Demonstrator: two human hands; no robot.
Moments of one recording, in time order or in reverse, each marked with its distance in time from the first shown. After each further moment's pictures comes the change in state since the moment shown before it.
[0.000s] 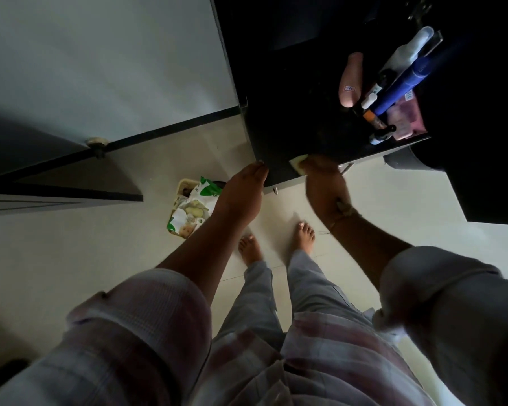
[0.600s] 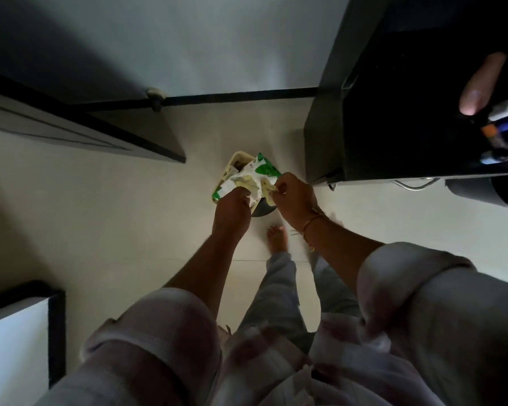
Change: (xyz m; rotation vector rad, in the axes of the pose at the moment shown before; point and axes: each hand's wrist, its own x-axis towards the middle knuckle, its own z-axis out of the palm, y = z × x) left_hand -0.120 -0.119 0.008 -0.261 0.123 -0.683; right_hand -0.022 -0.142 0.141 0.273 -0.362 0.010
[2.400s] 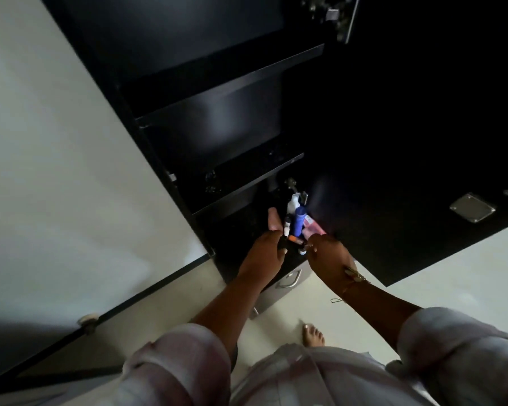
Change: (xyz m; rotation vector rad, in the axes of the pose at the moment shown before) left_hand -0.046 0.351 -0.025 0.103 -0.177 0.888; right_hand -0.154 0.037 -0.335 -0.323 0.569 0.204
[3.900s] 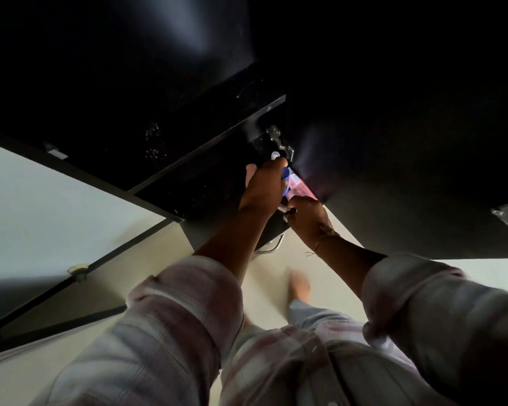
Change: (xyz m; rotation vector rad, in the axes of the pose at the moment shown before) left_hand 0.140 0.030 0.051 -0.028 -0.024 -0.121; right_hand 0.105 0.072 0.085 0.228 -0.138 0.059
